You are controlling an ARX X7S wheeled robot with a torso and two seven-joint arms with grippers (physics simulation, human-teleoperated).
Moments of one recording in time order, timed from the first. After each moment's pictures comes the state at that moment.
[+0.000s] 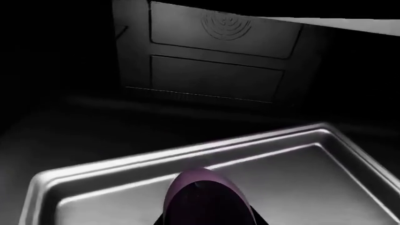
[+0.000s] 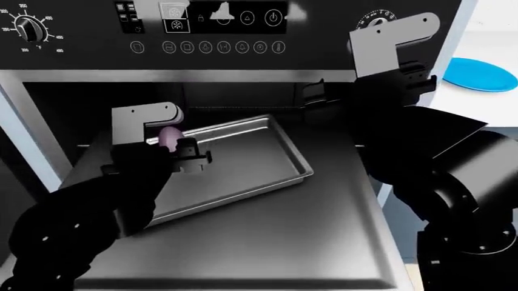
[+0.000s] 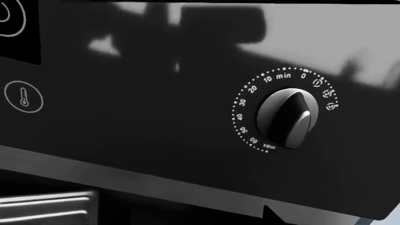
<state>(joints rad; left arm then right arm) -0.77 -0.41 0.27 0.13 -1.07 -0.93 -0.70 1.09 0.27 -0.30 -0.24 0.60 1.35 0.48</state>
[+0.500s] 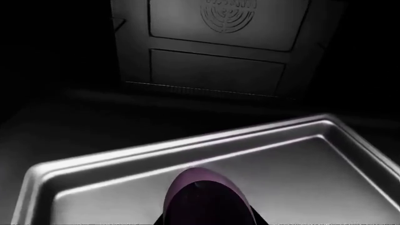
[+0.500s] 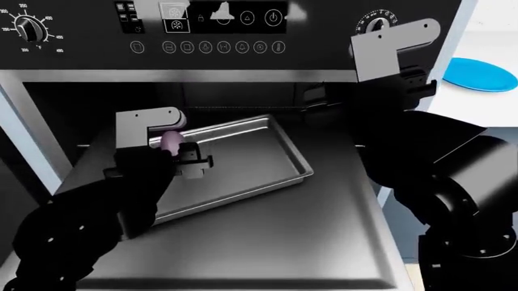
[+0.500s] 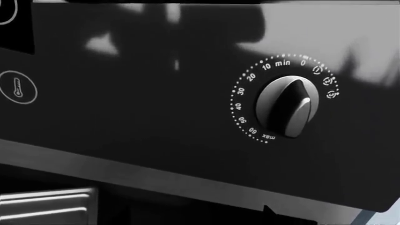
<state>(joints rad) -0.76 -0.41 0.29 0.12 -1.06 -0.92 -0.69 1.07 0.28 -0.30 -0.25 0.61 1.33 0.49</state>
